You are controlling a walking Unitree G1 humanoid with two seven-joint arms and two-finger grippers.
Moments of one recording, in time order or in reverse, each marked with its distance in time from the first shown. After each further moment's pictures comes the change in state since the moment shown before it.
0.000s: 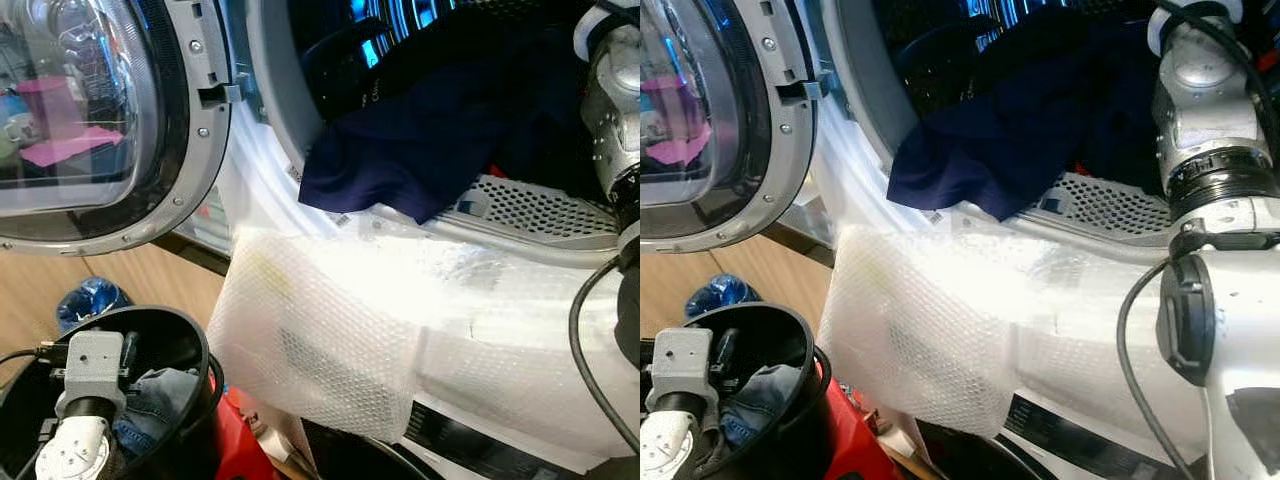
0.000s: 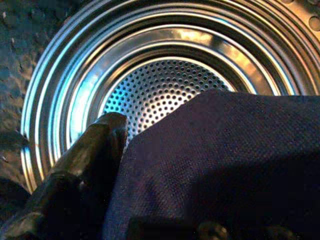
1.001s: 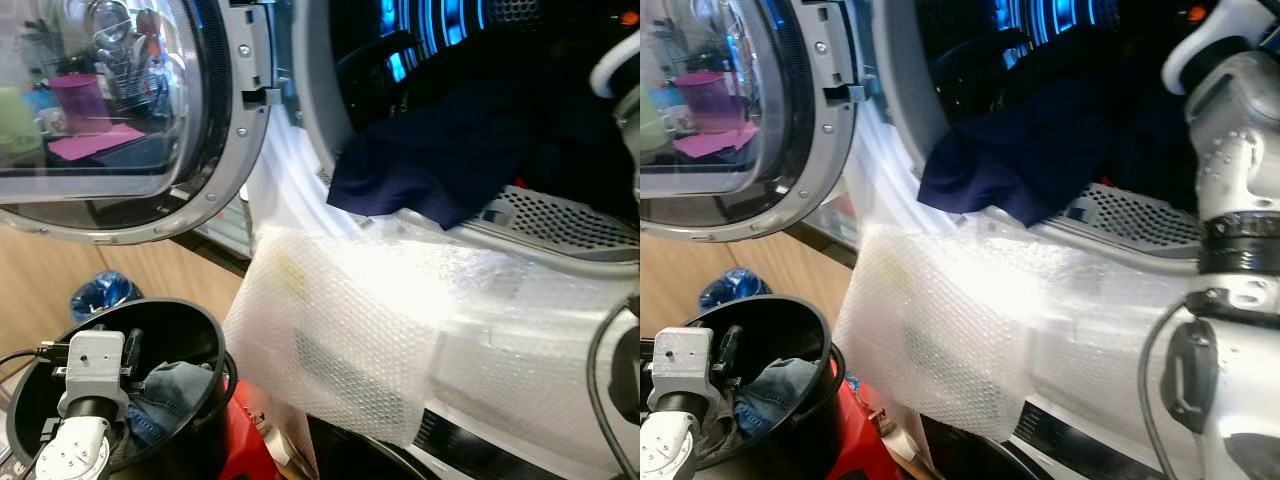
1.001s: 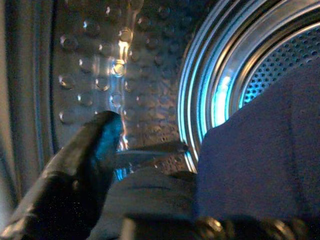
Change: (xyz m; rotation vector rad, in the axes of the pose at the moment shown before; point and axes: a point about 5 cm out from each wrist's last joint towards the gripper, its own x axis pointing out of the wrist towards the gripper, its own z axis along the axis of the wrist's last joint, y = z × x) left arm 0.004 -0.004 0.011 -0.024 -0.044 -0.029; right arm -0.017 0.011 0.008 0.519 0.054 0.480
